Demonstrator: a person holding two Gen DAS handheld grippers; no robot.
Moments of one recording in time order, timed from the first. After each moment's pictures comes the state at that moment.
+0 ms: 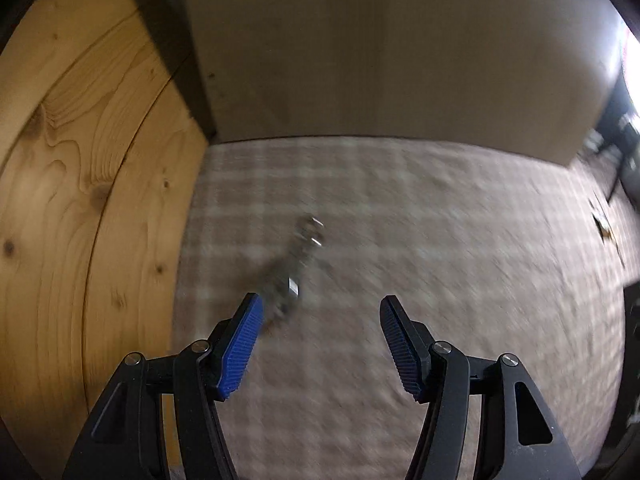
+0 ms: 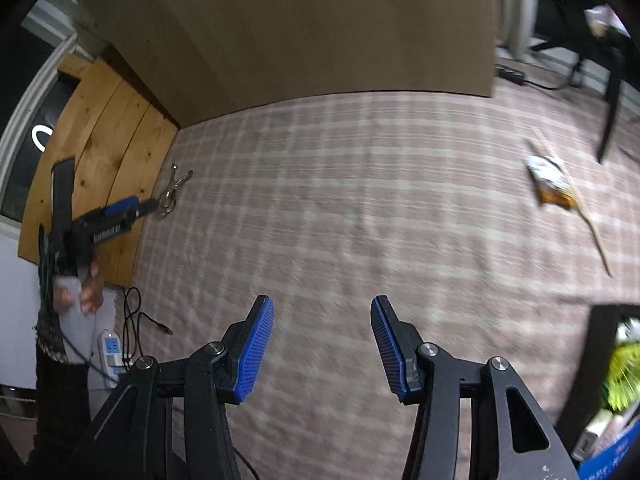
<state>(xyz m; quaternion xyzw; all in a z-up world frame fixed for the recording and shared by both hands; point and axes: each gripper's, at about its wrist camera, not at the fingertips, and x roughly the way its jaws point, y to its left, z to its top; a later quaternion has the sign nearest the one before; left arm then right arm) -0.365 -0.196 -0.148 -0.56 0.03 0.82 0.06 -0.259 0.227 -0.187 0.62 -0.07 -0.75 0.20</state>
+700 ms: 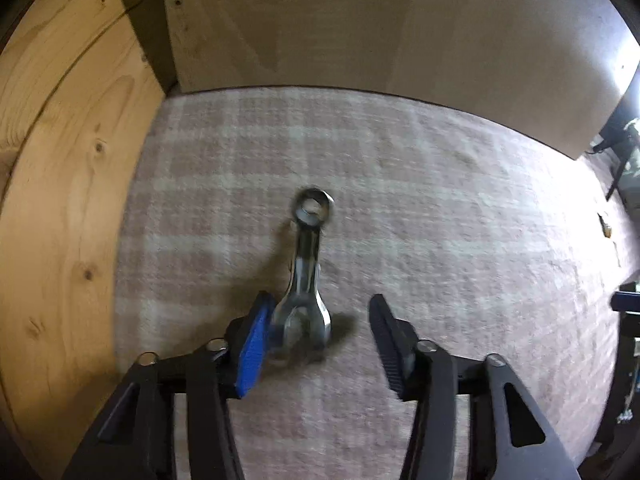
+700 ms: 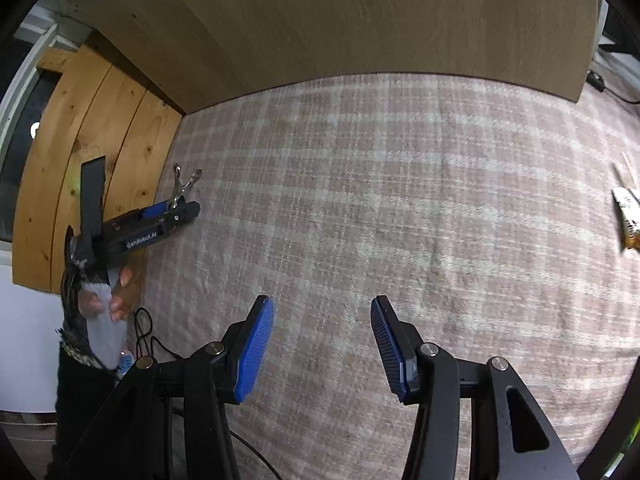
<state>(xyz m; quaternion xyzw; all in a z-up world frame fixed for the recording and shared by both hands) -0.374 -0.185 -0.214 -0.60 0.00 0.80 0.10 -0.305 0.164 -0.227 0.66 -0.06 -0.71 0.25</state>
